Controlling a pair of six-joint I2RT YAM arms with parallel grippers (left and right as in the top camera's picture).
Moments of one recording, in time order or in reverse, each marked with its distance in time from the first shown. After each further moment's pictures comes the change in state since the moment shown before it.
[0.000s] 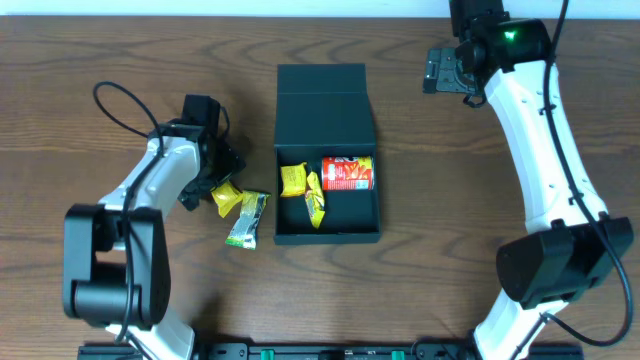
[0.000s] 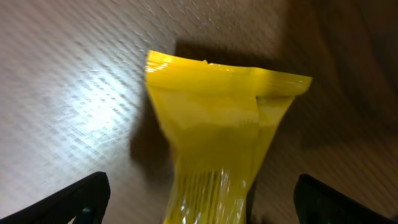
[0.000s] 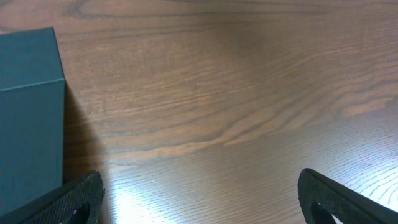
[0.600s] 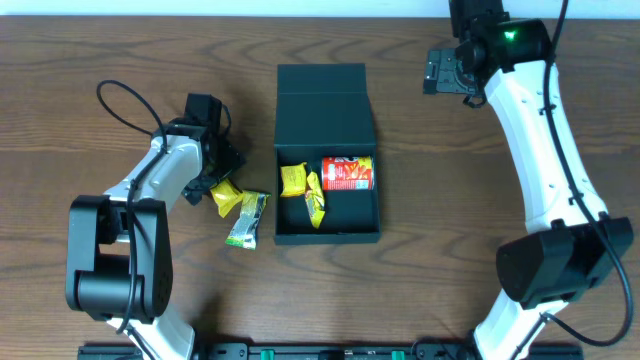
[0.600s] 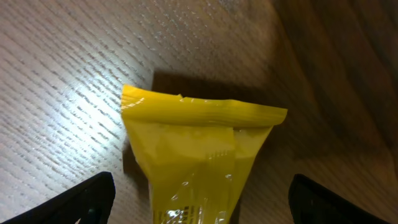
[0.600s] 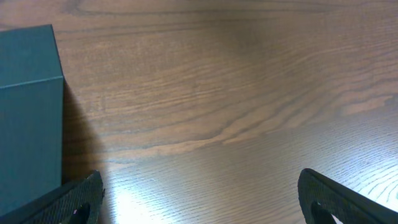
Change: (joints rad) left arm 0.000 0.021 0.000 0.073 -0.016 -0.002; right arm 0.000 0.000 0.000 -0.007 0.000 0.000
